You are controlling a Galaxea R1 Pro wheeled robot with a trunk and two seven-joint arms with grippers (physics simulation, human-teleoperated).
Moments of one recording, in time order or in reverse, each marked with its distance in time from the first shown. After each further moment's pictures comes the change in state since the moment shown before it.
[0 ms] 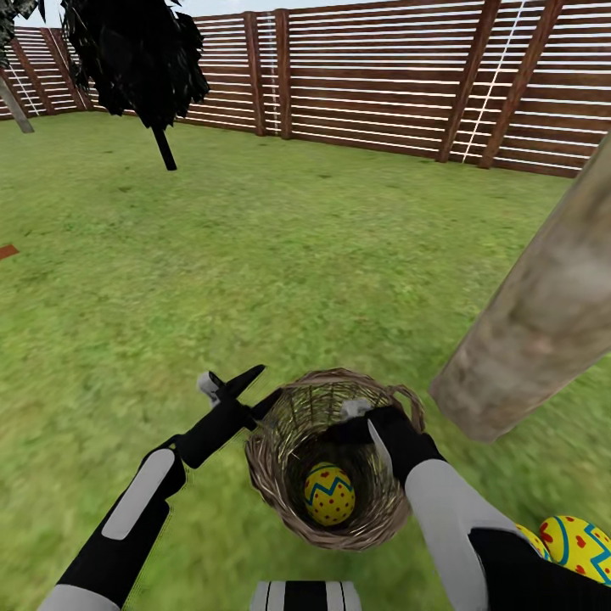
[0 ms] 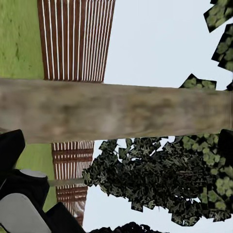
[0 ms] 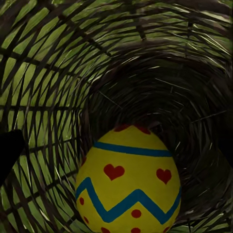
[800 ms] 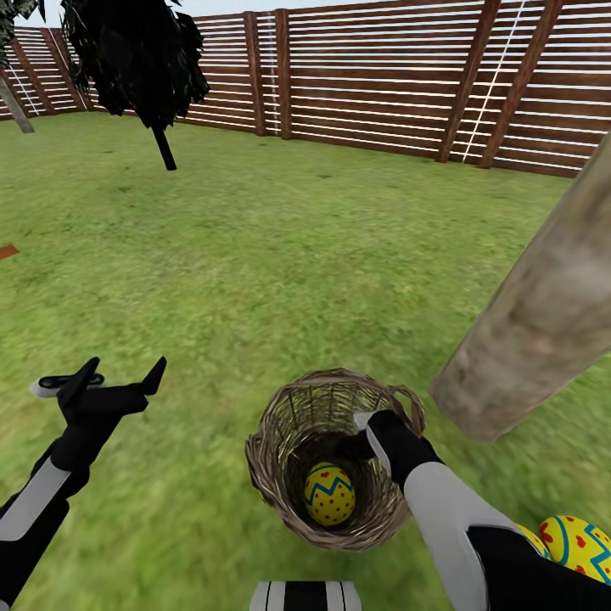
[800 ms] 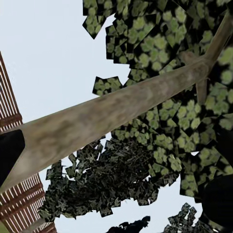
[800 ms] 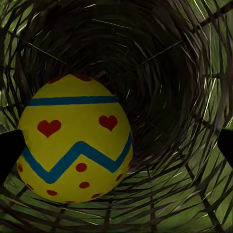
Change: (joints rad) left arm 0.014 0.317 0.133 0.039 0.000 0.004 -0.736; right arm -0.004 0.000 -0.001 0.066 -0.045 0.118 -0.258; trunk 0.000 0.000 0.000
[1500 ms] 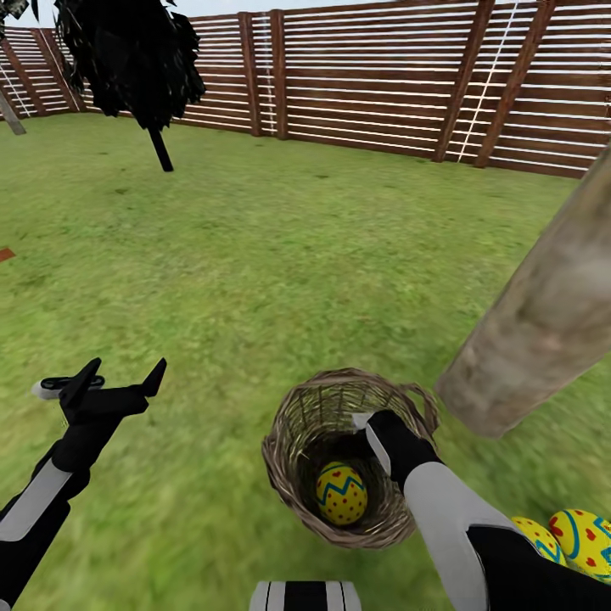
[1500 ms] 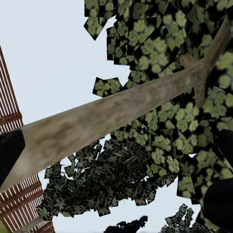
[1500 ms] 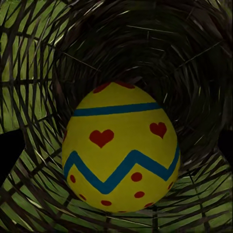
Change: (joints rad) left arm 0.000 -0.003 0.000 0.017 0.001 0.000 0.000; right arm 0.000 0.000 0.002 0.001 -0.076 -0.003 -0.003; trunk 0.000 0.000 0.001
